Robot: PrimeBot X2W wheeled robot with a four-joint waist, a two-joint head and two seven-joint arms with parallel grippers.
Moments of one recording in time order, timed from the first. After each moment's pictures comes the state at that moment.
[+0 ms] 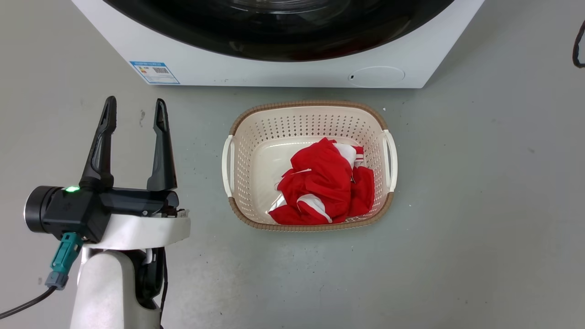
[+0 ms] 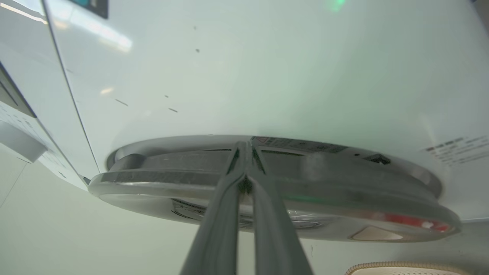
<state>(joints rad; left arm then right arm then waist) -0.27 0.05 0.06 -0.09 -0.07 -0.12 -0.26 -1.61 -0.22 0.27 1.25 1.40 0.13 0.33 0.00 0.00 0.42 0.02</state>
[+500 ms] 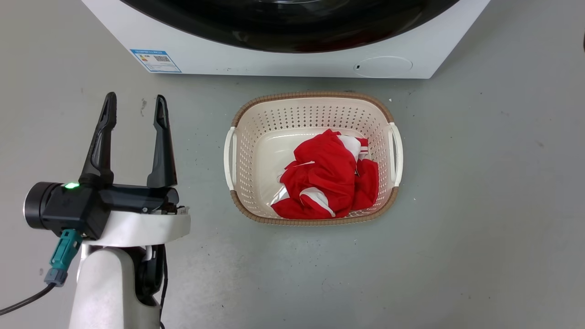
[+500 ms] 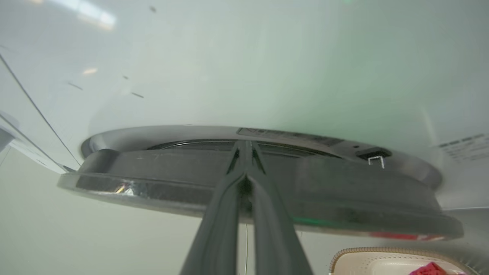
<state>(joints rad) -0.28 0.05 0.06 -0.09 -0.07 -0.13 -0.26 -1.66 -0.21 0.29 1.28 1.36 0.13 0.40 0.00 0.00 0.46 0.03</state>
